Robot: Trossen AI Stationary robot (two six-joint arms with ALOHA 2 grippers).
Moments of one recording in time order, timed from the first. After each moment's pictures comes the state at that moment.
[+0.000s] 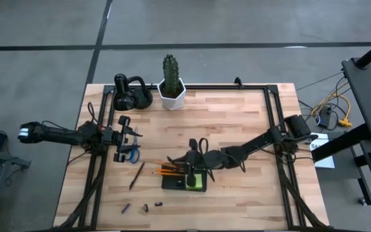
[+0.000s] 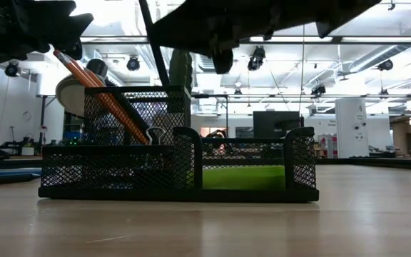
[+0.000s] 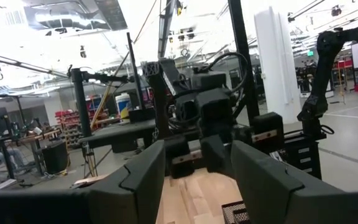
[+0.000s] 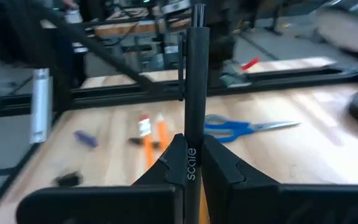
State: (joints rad) left arm -0.06 0.36 0.01 0.60 0.10 0.16; right arm 0.29 1.88 1.04 0.63 0.32 0.20
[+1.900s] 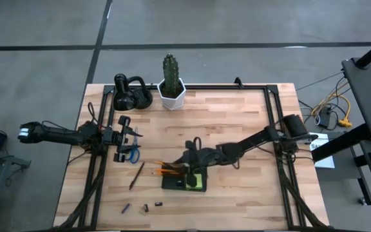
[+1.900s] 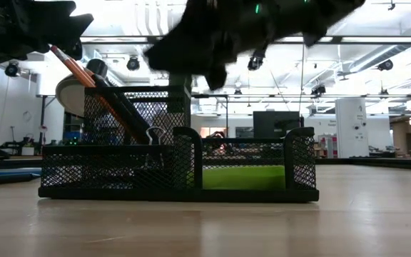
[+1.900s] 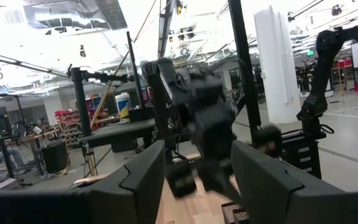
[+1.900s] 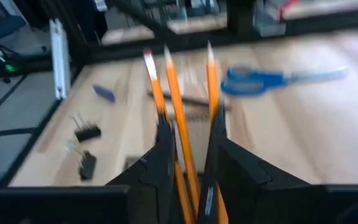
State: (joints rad) left arm -0.06 0.36 0.01 0.60 0.10 0.16; right arm 0.25 1.90 1.09 0.46 0.13 0.26
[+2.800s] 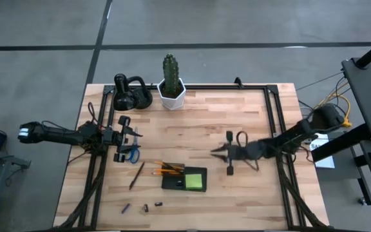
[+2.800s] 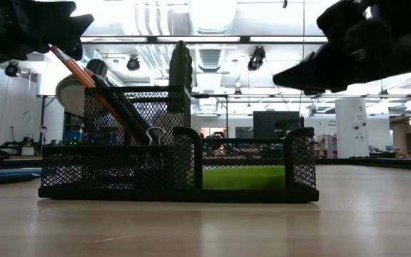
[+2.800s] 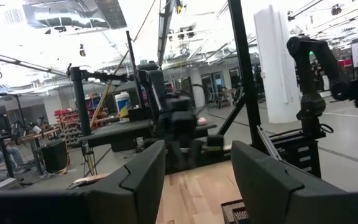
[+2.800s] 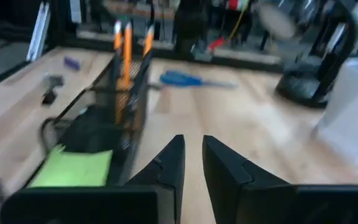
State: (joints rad) left arm -0.06 0.36 0.01 0.59 0.10 0.16; right arm 0.29 1.45 0.29 0.97 0.34 -0.05
